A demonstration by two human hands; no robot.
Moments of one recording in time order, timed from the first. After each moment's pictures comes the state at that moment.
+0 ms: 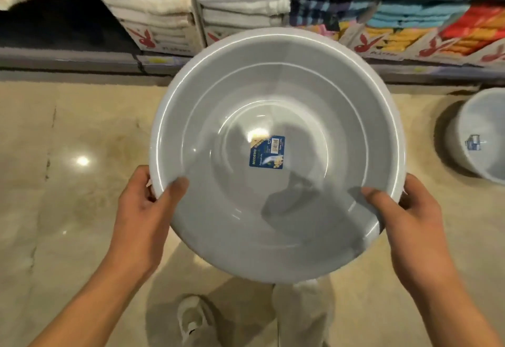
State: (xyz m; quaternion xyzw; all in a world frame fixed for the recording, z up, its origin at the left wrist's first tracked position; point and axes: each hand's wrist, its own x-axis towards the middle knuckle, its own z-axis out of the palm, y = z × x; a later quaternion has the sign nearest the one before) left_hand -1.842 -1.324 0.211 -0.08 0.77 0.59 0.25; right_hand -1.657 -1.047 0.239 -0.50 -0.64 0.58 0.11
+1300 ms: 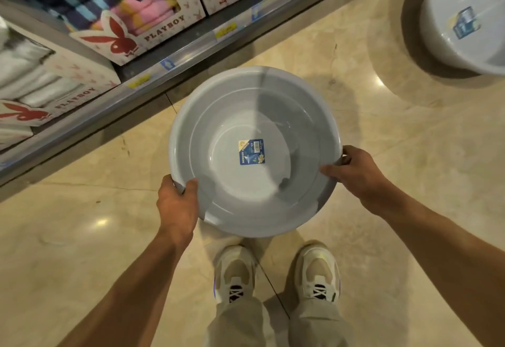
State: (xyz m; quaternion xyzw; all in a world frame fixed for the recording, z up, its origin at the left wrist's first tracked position) left_hand -1.869 -1.061 -0.048 -0.01 0.87 0.35 0.34; right_hand -1.615 -0.854 -0.046 -0.64 -0.49 0.59 -0.03
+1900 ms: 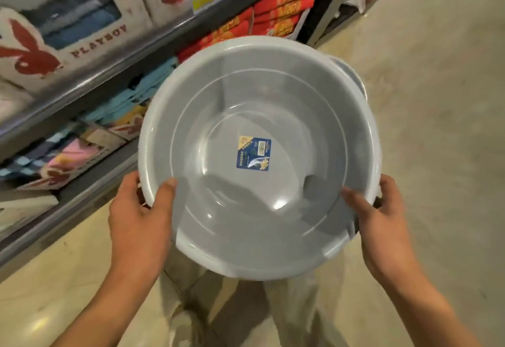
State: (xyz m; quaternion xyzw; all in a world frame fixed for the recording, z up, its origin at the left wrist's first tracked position) left_hand -1.814 -0.863 0.194 0.21 0.77 0.49 0.36; right_hand -1.514 -0.779 0.210 -0.70 -0.41 0.50 0.31
